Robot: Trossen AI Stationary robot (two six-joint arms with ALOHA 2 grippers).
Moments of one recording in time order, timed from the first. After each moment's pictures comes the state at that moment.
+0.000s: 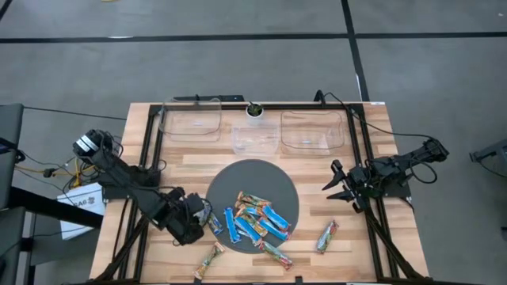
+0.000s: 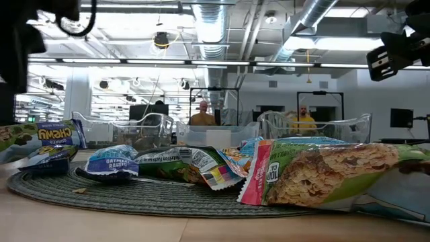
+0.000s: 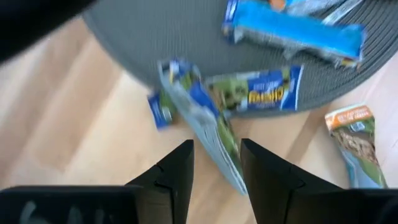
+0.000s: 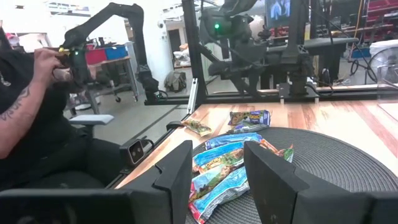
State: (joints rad) left arm -0.70 1.45 0.99 -0.92 -0.27 -1.25; right arm 0.39 0.01 0.01 -0.01 0.00 0.11
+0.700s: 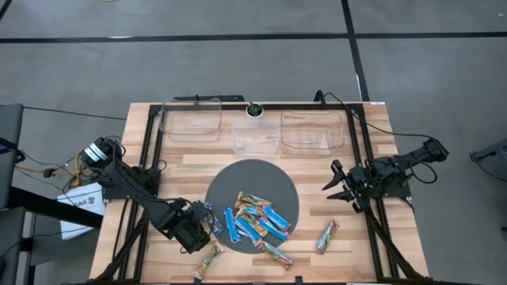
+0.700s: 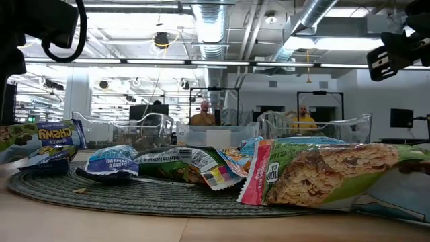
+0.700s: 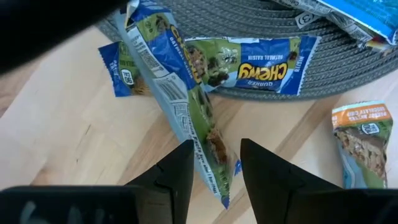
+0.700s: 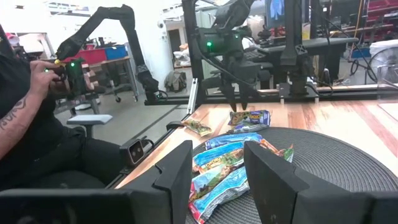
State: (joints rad) left arm -0.72 1.59 0.99 -0.82 -0.20 -1.40; right arm 0.39 0.01 0.01 -0.01 0.00 0.11
